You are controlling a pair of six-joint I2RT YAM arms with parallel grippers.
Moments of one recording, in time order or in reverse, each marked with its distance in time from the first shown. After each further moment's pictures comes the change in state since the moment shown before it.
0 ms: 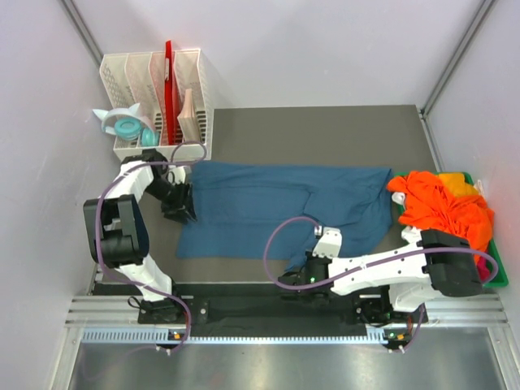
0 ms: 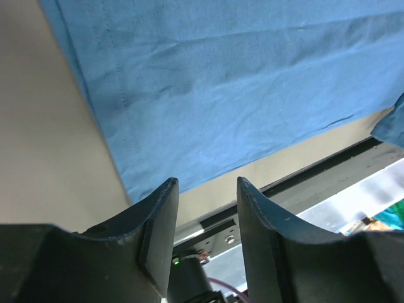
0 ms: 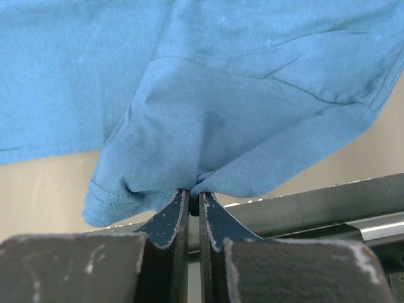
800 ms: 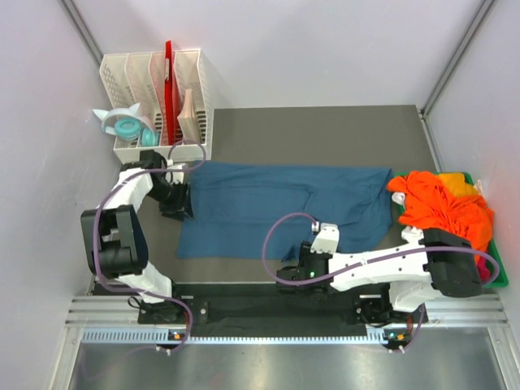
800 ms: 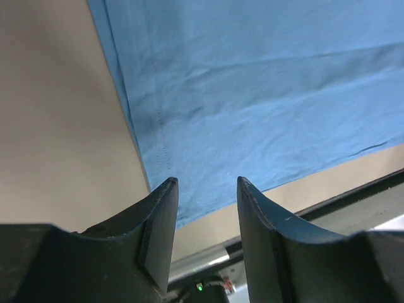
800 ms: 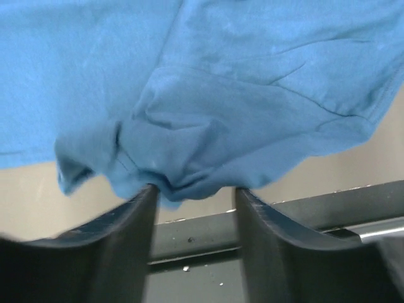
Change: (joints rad) left arm 0.000 -0.061 -0.093 0.148 -0.079 -0.008; right arm -0.041 -0.003 0.005 0.041 -0.011 -0.076
